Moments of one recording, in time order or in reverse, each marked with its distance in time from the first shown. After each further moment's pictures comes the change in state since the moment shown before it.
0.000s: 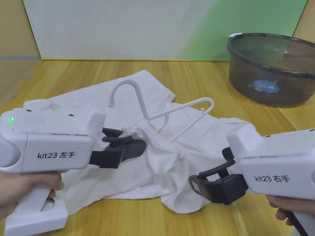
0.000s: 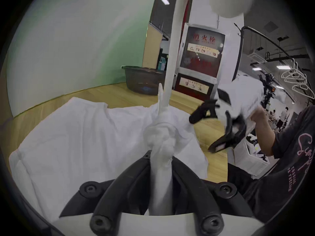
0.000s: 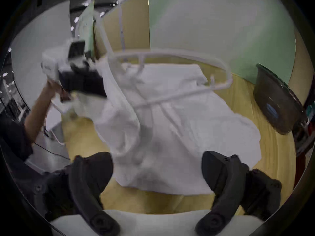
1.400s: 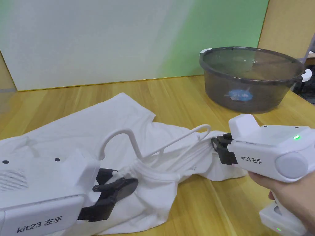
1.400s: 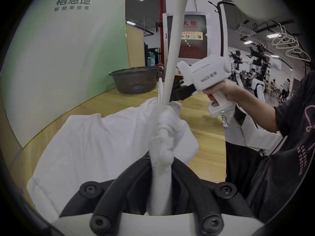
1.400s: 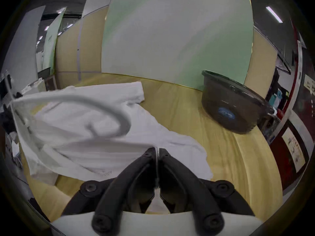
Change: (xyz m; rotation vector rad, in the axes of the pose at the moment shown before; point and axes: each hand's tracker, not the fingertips) left arm 0.047 0.000 0.010 -0.062 0.024 -0.232; right arm 0.067 -0.003 -0.008 0.201 -0.383 -0.144
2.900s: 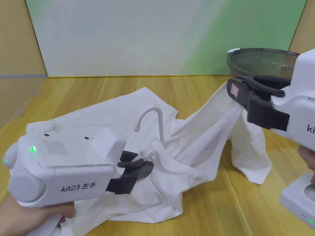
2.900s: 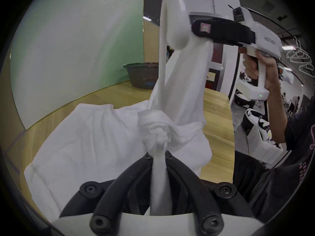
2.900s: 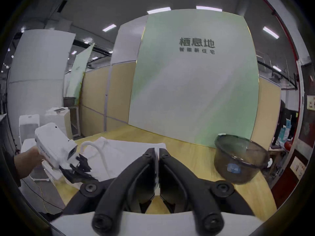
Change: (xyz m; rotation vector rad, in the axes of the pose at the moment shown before) left arm -0.010 -0.005 -0.005 -0.021 0.102 0.121; right arm -0.054 0.078 0.134 0.497 0.134 0.094
